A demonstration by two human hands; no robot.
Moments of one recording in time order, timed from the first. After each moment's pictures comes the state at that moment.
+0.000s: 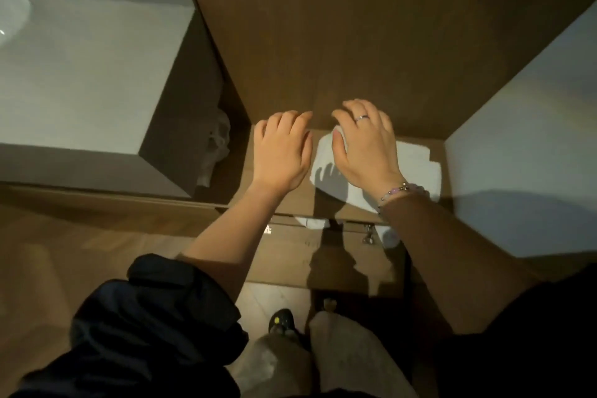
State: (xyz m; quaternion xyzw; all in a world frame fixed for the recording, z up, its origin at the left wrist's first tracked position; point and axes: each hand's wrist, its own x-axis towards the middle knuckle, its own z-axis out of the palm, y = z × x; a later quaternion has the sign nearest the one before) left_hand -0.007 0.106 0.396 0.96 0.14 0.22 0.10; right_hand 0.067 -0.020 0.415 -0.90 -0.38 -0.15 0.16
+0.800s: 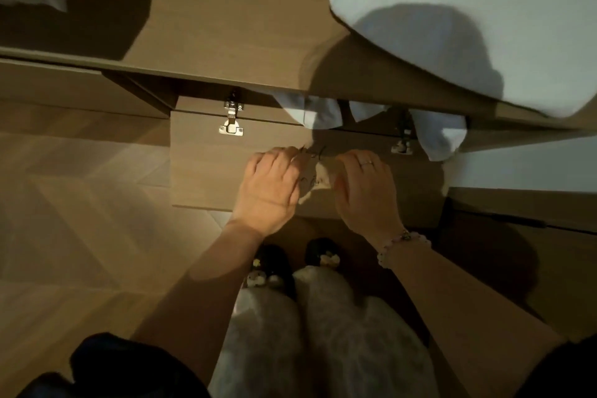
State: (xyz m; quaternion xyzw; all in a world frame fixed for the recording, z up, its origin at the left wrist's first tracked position) left_hand -0.113 0.072 -0.057 0.99 0.04 0.04 0.10; right_hand -0.033 -0.081 -0.051 -0.93 -0.34 0.04 0.16
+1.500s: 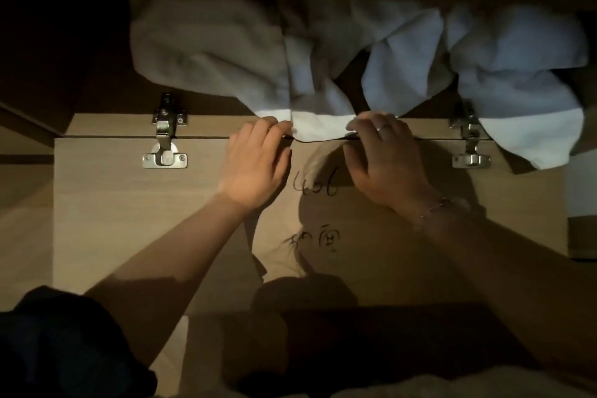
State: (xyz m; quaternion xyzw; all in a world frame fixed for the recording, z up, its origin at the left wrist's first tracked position) left_hand -0.008 0.109 -0.329 0.98 0.03 0.15 0.14; right_hand 0.073 -0.083 -0.304 -0.91 -0.37 -0.09 0.14
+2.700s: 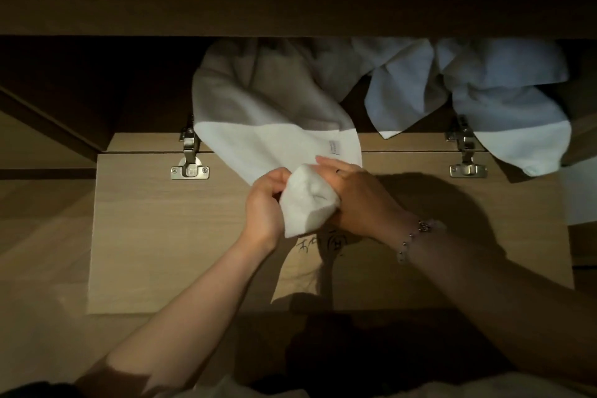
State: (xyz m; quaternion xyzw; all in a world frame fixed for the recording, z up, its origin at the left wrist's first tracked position) left_hand -0.042 0.059 -0.275 0.47 0.36 0.09 0.80; right_hand 0.033 -0.063 -0.282 -0.87 -0.43 0.15 0.20
